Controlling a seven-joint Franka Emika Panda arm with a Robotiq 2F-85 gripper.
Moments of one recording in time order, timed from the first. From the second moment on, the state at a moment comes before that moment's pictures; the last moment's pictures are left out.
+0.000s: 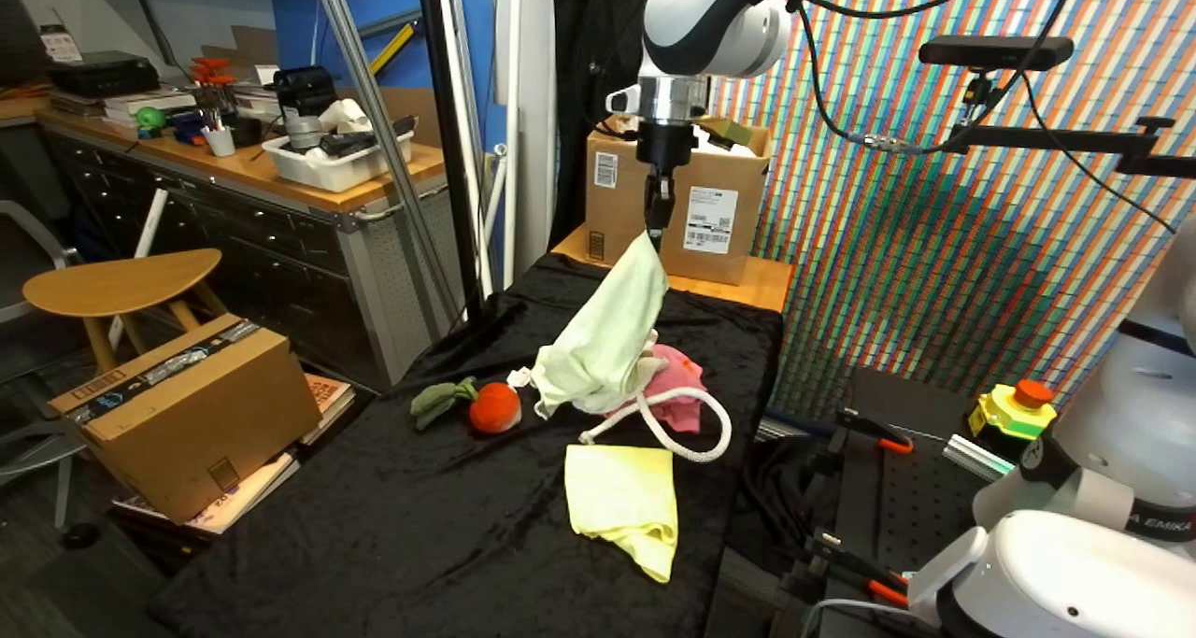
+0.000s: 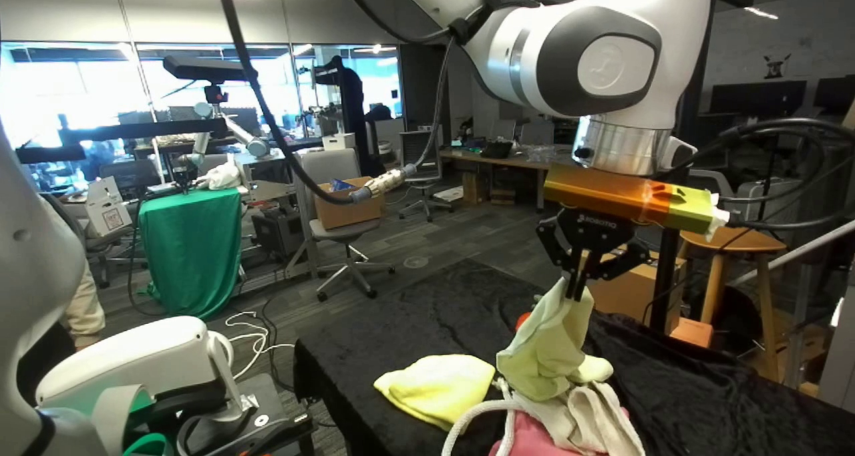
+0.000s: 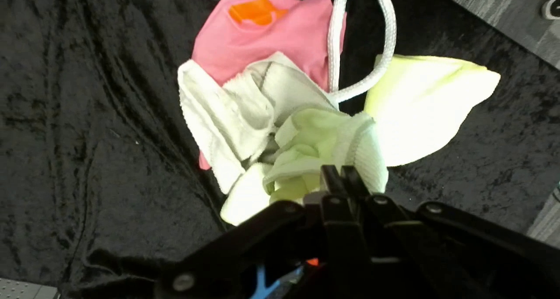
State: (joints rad) arm -0.16 0.14 -0.04 -2.08 0.18 2.14 -0.86
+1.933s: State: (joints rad) arm 0.03 0.44 0.09 -1.84 0.06 2.29 -0.67
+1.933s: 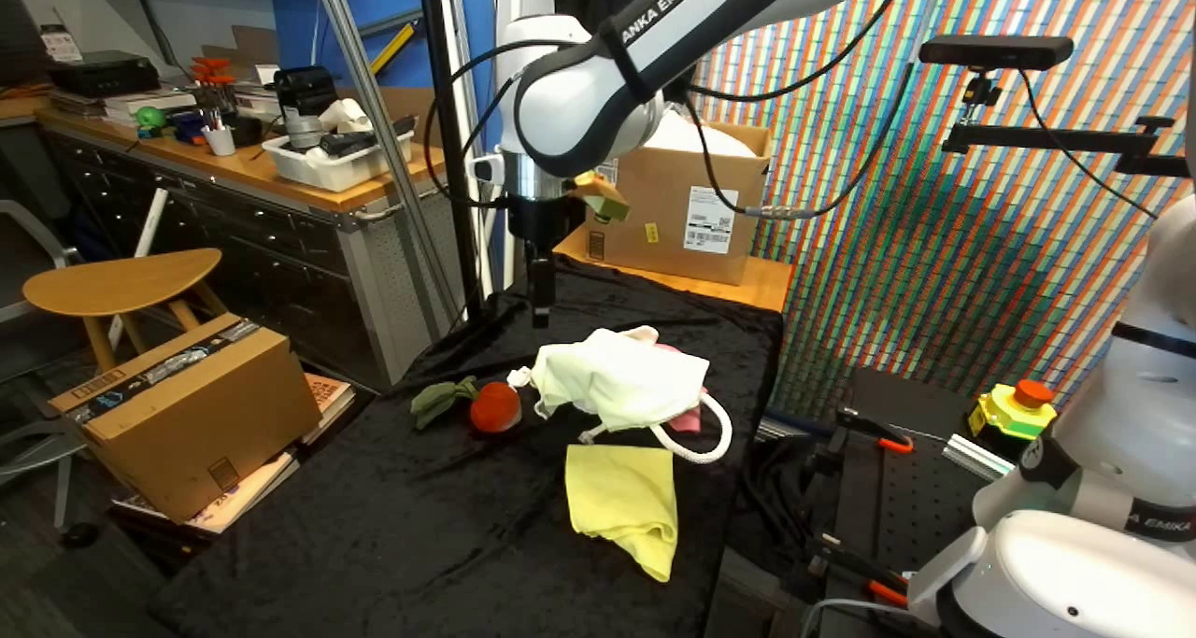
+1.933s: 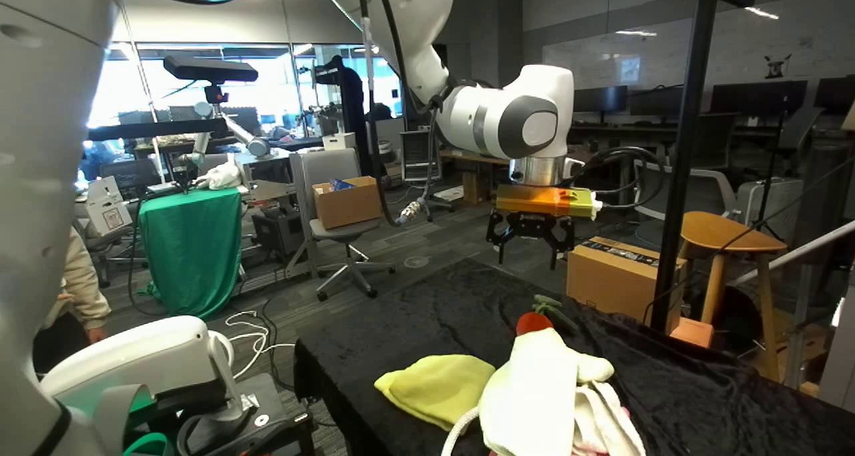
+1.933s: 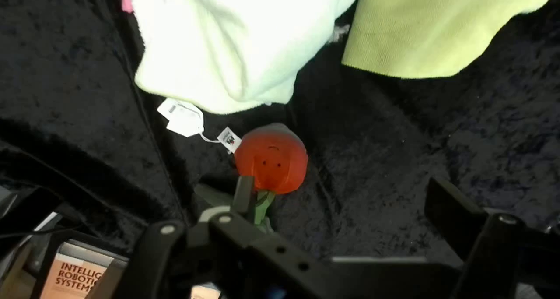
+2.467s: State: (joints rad) arm 0.10 0.72 0.09 -1.57 0.02 2.31 -0.24
